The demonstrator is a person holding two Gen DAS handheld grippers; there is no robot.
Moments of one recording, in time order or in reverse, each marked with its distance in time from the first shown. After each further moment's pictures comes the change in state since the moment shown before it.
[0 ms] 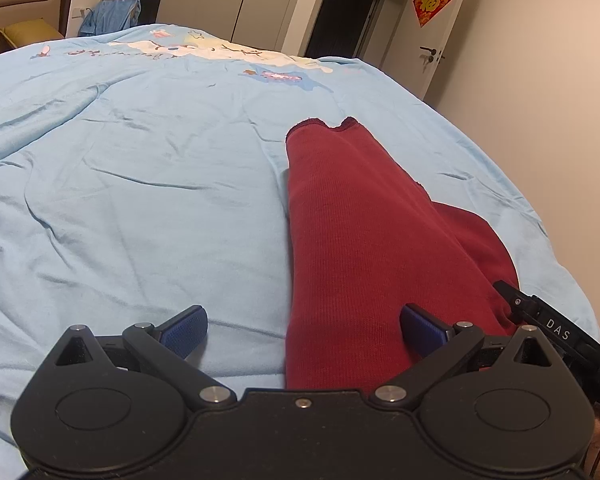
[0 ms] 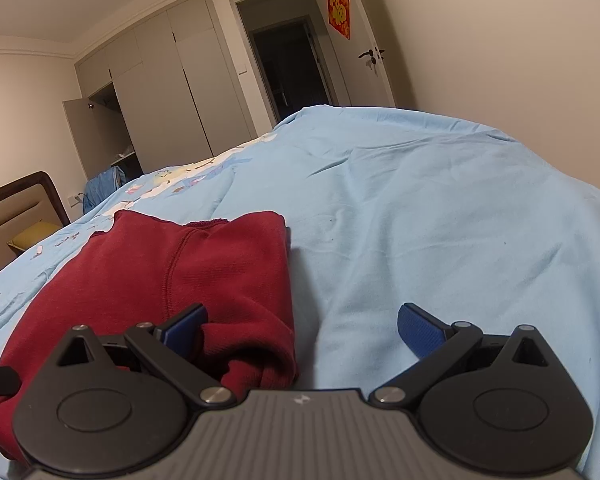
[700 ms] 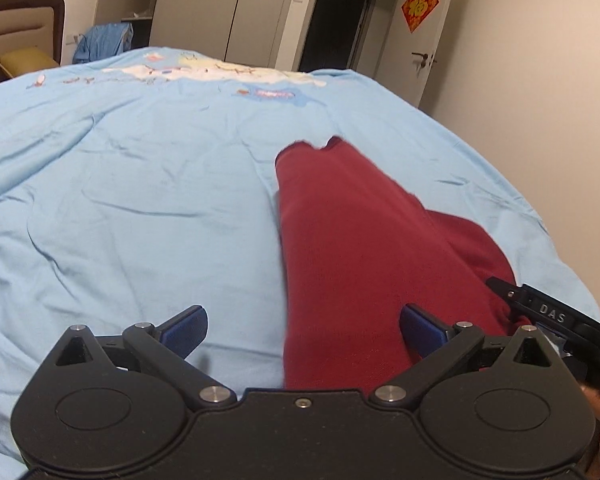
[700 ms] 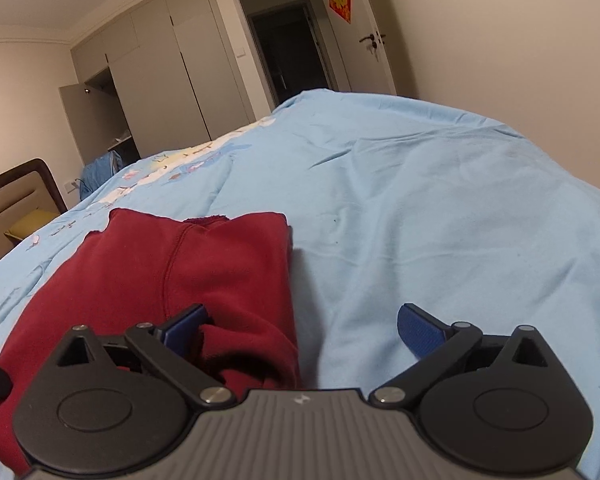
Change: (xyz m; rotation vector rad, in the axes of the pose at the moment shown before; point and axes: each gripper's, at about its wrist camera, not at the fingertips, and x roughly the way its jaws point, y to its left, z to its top) left arm -0.003 -0.014 0.007 0.057 -0.032 0.022; right arm 0.008 0.008 0.012 -0.011 0.049 -0.012
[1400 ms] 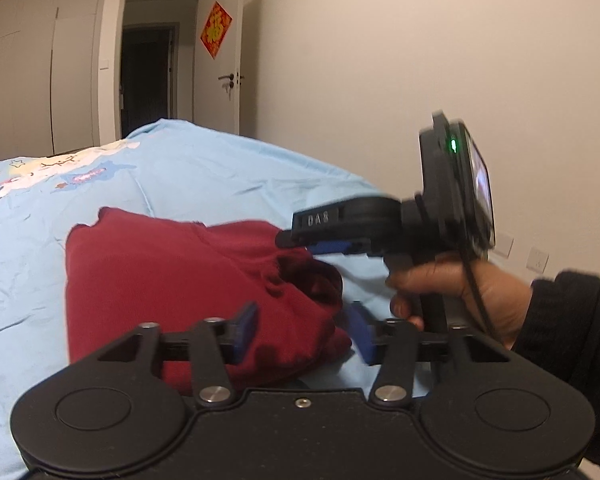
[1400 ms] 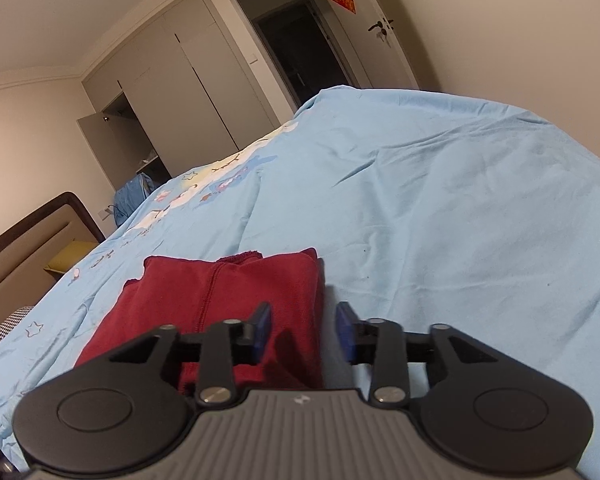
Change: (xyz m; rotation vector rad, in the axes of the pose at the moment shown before) left arm -0.044 -0.092 -0.030 0.440 -0.124 -0.387; right arm -0.001 -0.004 0.033 0.122 0.024 0.134
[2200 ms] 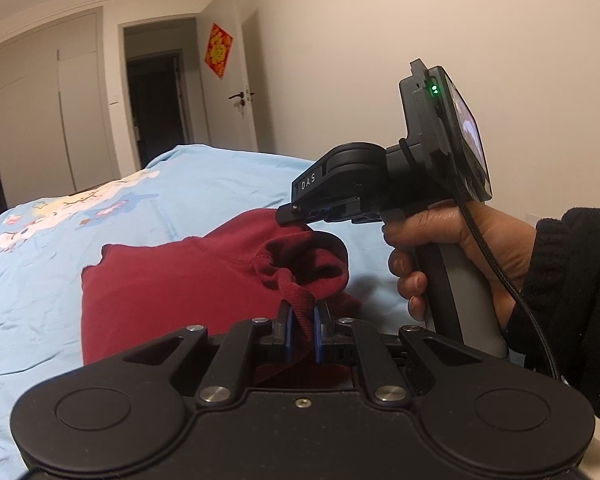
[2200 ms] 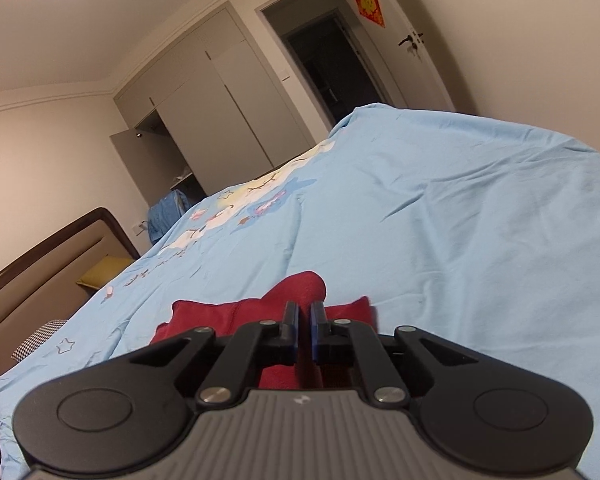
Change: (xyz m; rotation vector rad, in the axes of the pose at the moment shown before) left arm 0.001 -0.020 -0.010 0.134 -0.011 0.102; right arm 0.006 0.013 0.027 0.005 -0.050 0.107
